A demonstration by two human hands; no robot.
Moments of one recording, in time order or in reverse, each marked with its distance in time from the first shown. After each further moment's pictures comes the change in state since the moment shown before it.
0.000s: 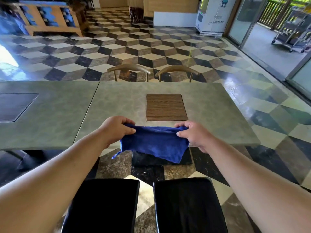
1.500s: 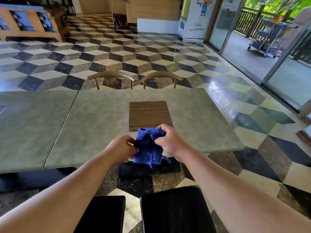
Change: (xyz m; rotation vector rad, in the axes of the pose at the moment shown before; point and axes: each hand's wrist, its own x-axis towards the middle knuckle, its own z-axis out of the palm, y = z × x) left_hand 0.047 0.015 0.089 -0.011 -0.186 -0.112; right_hand 0.033 -0.005 0.008 0.118 0.016 -0.190
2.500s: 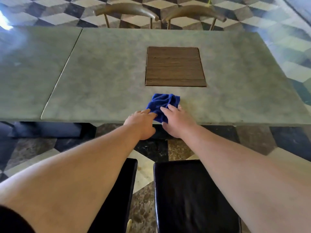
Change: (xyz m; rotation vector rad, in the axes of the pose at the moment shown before) left_hand 0.144 -0.120 0.089 0.891 -0.080 0.133; right_hand 0.128 0.205 0.080 -1.085 -0.299 -0.056
